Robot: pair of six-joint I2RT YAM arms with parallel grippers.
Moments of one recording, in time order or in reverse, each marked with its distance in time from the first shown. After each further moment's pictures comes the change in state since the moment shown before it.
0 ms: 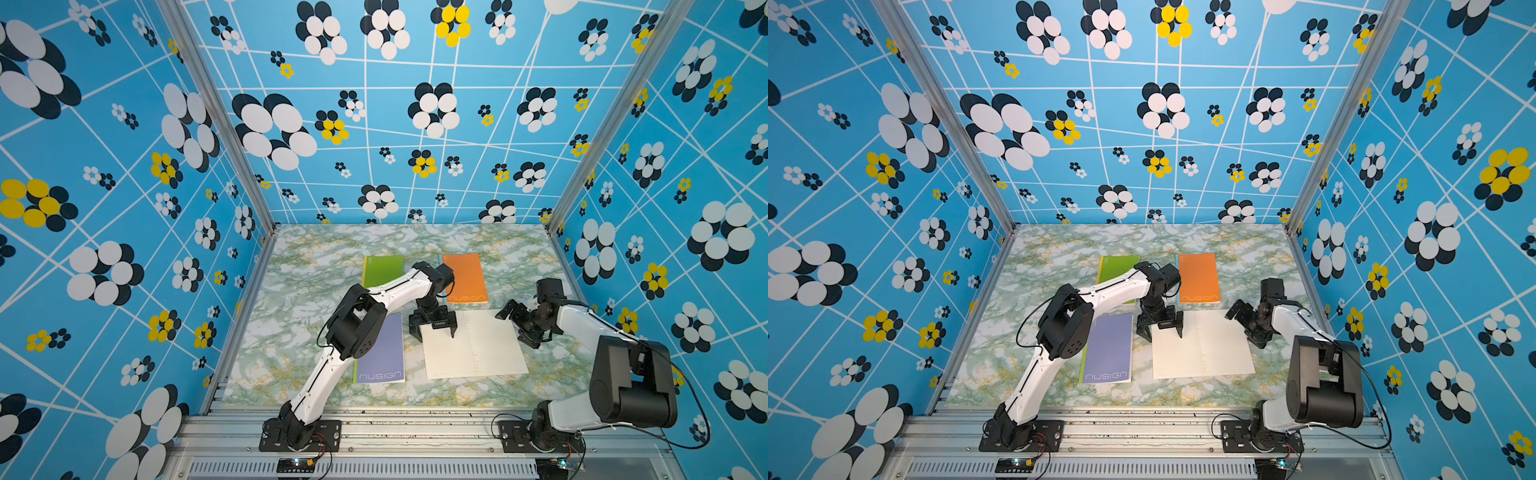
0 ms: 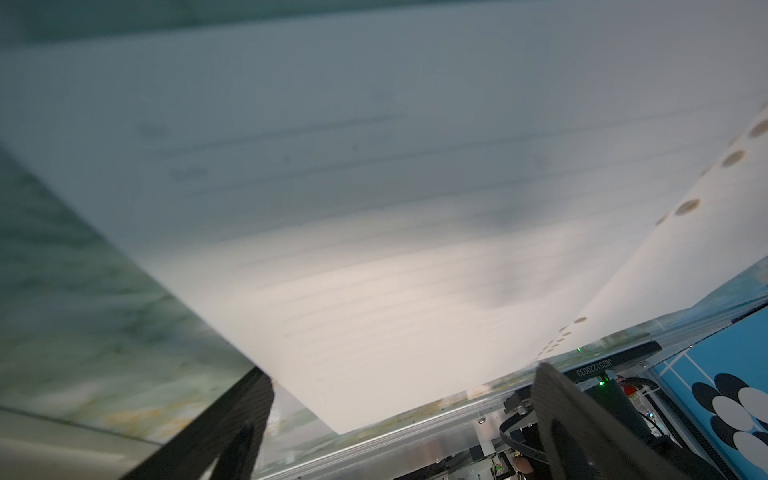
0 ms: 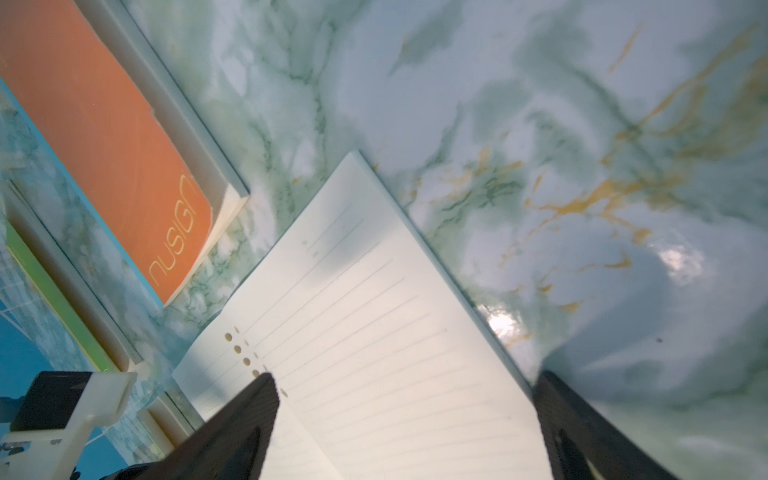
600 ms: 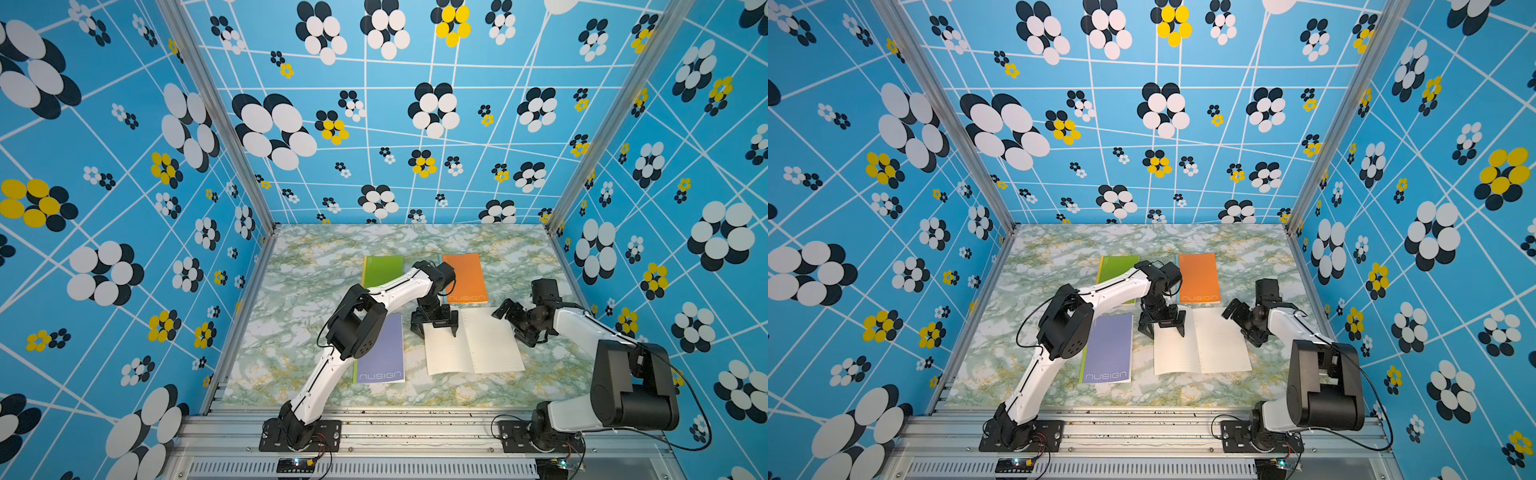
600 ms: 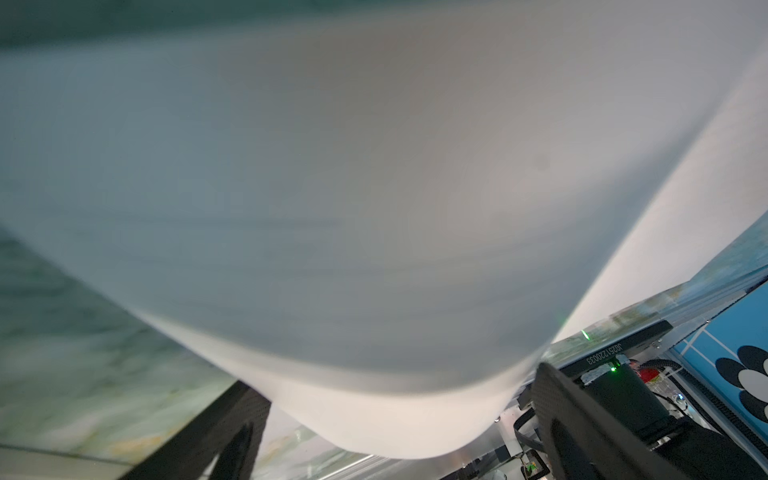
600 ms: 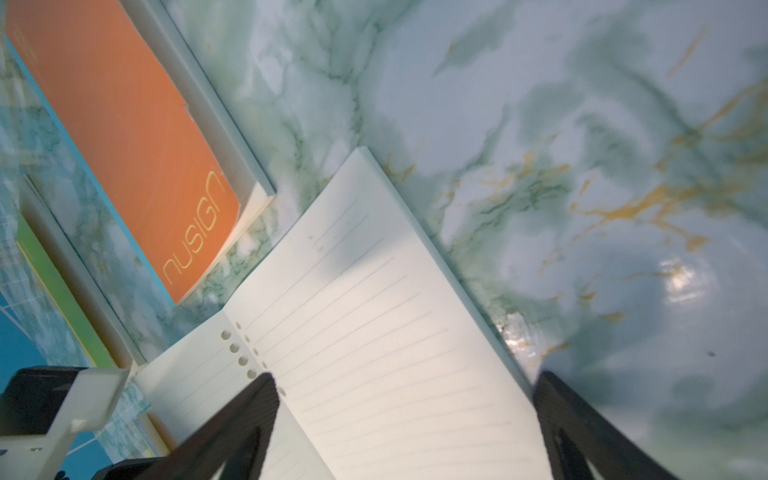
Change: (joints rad) left arm -0.003 -0.006 0.016 0.033 0.000 0.107; right arm 0.042 -0.011 -0.022 0.064 0.015 0.030
